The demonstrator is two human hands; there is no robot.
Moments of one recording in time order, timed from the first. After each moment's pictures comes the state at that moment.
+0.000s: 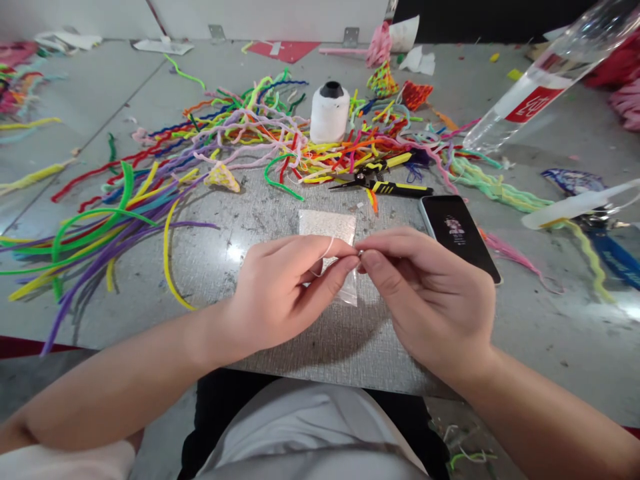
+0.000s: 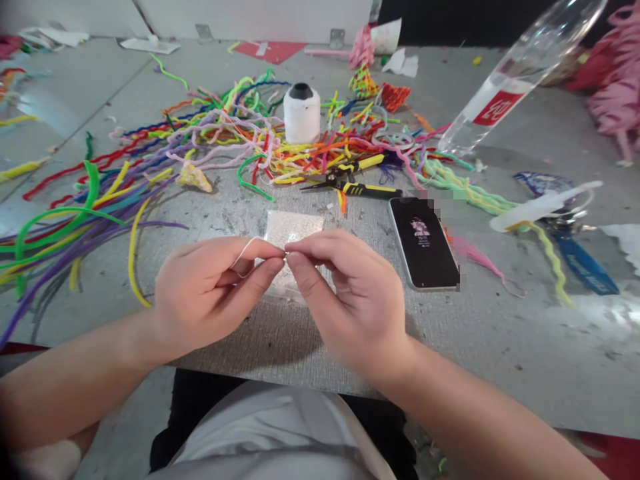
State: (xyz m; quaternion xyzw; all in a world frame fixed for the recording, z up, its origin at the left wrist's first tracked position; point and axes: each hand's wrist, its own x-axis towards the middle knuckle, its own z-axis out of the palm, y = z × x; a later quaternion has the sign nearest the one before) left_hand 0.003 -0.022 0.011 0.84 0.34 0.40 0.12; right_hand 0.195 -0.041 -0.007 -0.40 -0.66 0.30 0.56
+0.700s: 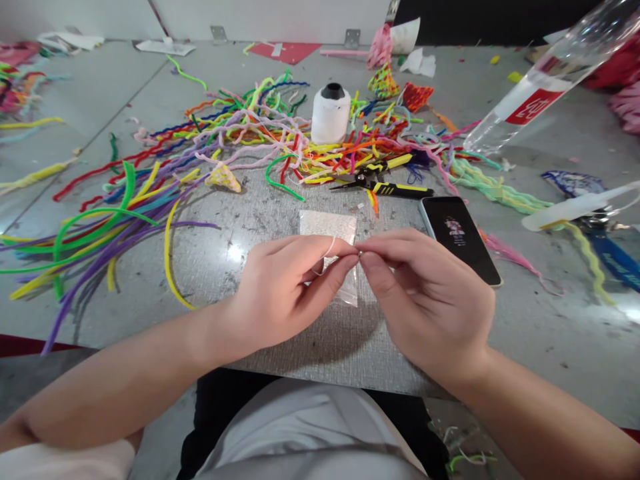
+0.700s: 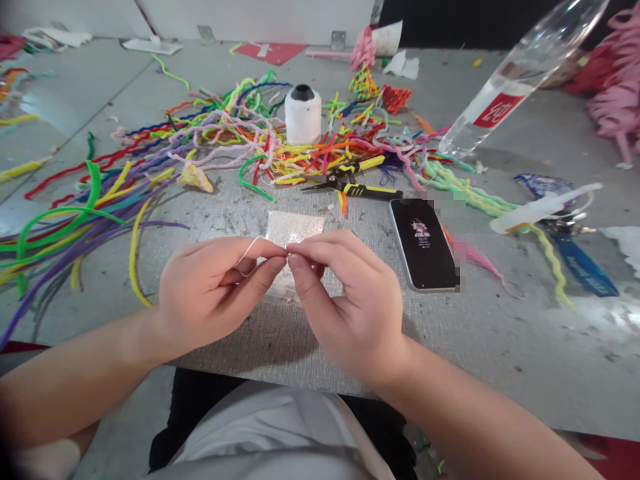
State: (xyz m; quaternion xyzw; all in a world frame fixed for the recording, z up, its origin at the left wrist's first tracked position) left_hand 0.003 -0.020 0.007 0.83 0.35 0.41 0.13; right_hand 0.193 -0.041 -0.007 -0.42 -0.69 0.23 0.55
